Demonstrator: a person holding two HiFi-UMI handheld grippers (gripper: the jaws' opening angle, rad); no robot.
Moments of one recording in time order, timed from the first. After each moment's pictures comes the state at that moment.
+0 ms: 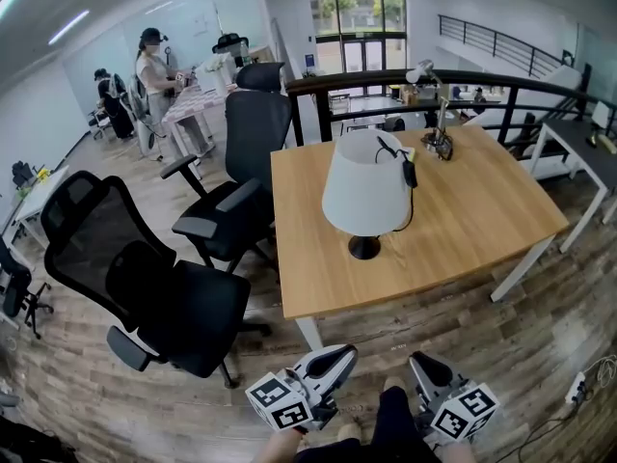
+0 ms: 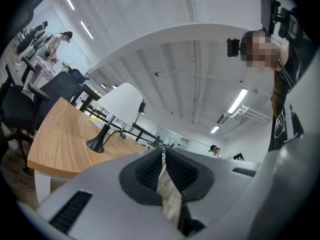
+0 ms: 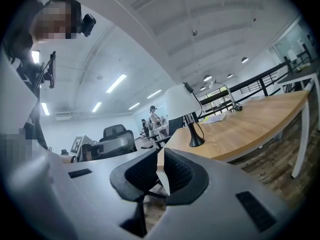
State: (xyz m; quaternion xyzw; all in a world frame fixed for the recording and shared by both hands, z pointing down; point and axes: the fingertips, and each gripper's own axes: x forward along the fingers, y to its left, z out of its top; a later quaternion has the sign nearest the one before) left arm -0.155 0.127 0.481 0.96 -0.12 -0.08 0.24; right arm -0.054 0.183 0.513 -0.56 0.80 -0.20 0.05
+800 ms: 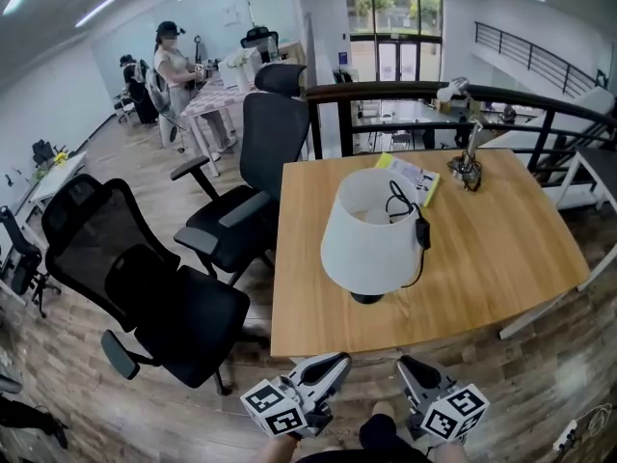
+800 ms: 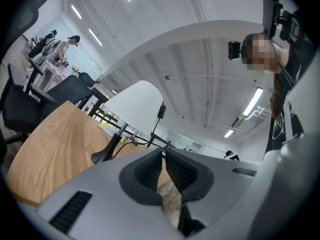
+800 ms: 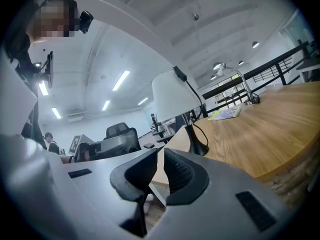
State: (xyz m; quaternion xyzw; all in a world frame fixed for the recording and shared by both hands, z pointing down) left arm -0.099 0.015 0.480 0.94 -0.19 -0.09 0.25; right arm -0.001 0.046 0.520 -0.49 0.84 -0.23 0.04
